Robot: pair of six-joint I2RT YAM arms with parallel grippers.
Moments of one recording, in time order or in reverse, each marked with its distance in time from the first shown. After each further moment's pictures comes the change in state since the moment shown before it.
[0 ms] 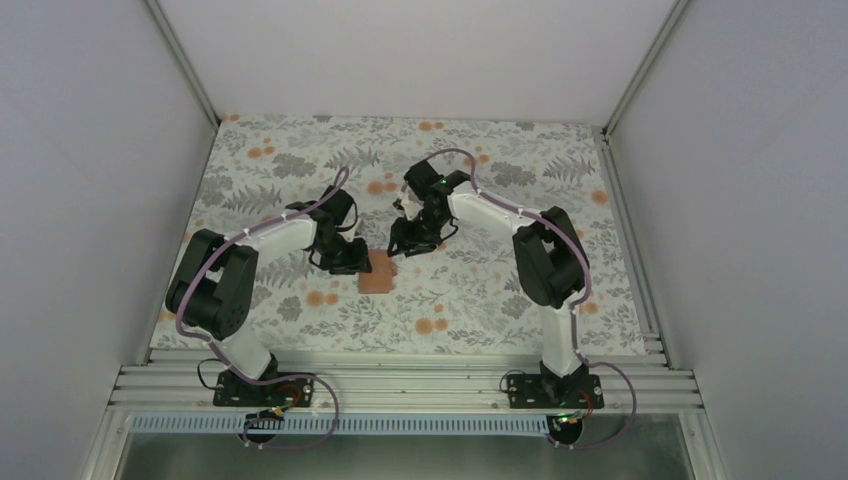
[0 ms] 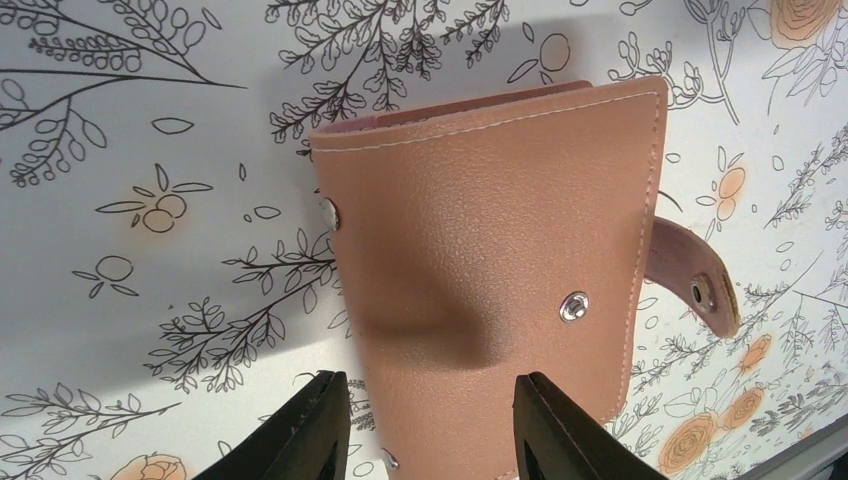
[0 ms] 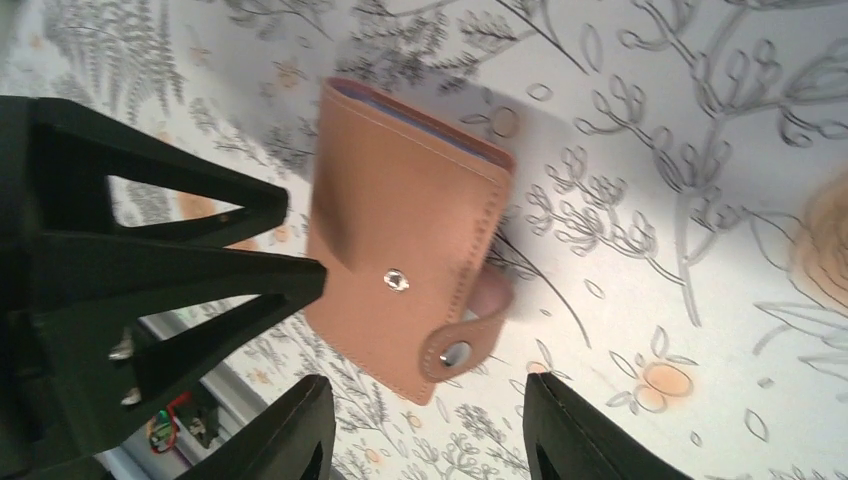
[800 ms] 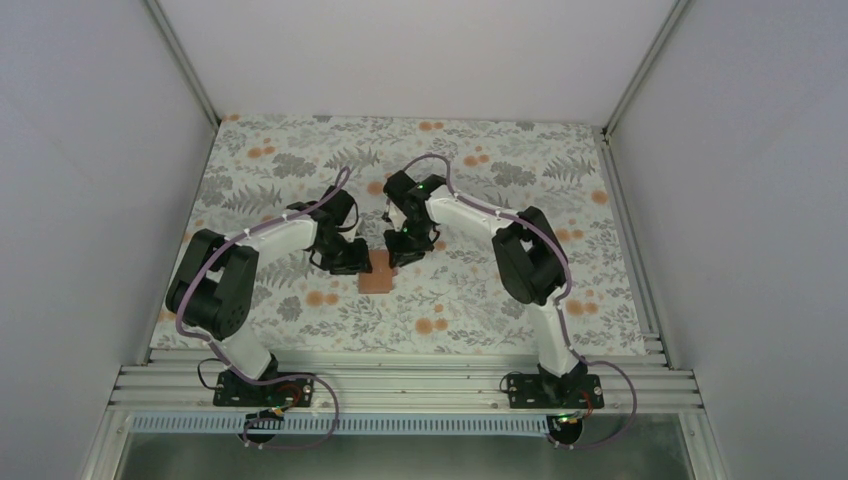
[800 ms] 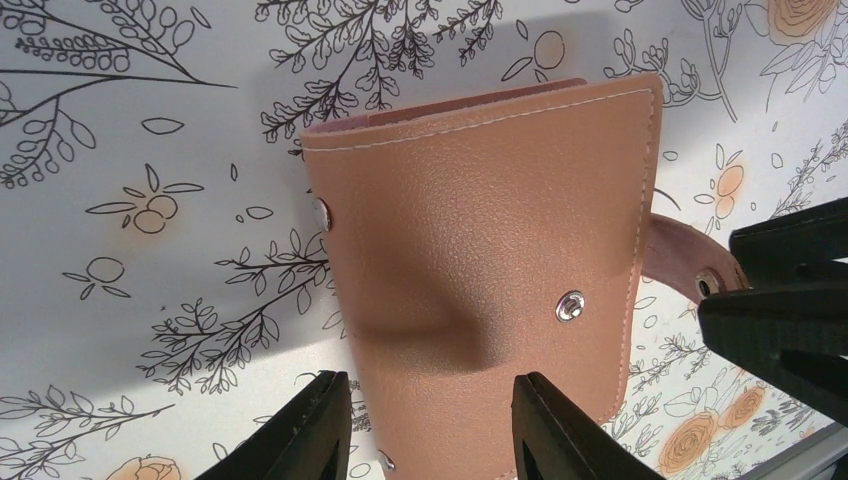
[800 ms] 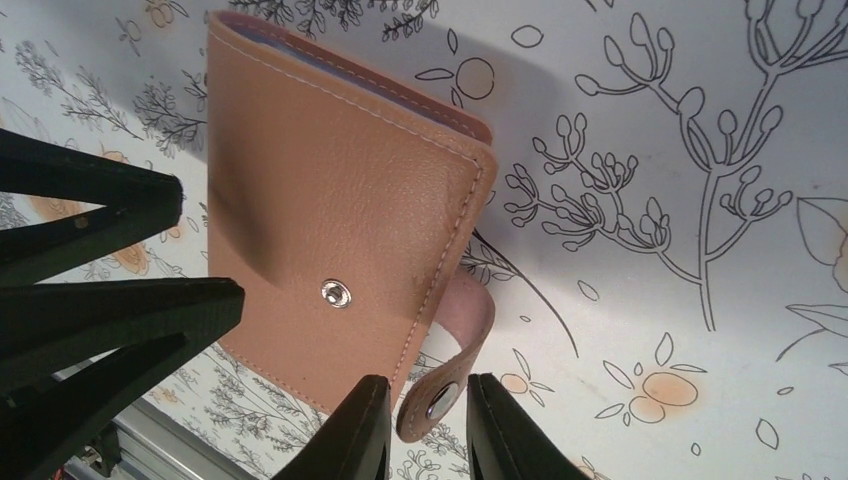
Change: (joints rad) left arm -0.008 0.000 0.000 0.004 -0.001 0.001; right arm 0.086 0.107 0.120 -0.148 0.176 -0.011
